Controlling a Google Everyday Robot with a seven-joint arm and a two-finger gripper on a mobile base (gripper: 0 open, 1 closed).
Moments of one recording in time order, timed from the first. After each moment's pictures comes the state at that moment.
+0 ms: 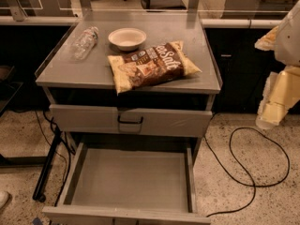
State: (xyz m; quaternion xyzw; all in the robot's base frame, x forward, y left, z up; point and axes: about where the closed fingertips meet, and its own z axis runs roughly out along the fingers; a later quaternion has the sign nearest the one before) arm 0.438 -0.217 0.976 -0.60 0.78 -0.03 0.16
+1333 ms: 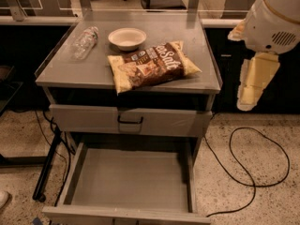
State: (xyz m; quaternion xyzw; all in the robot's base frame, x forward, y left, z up) arm 0.487 -0.196 0.969 -0.66 0.74 -0.04 0.15
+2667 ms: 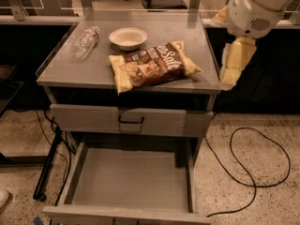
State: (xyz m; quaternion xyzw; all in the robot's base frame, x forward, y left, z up) arm 0.546 -0.168 0.972 -0.68 0.70 -0.03 0.19
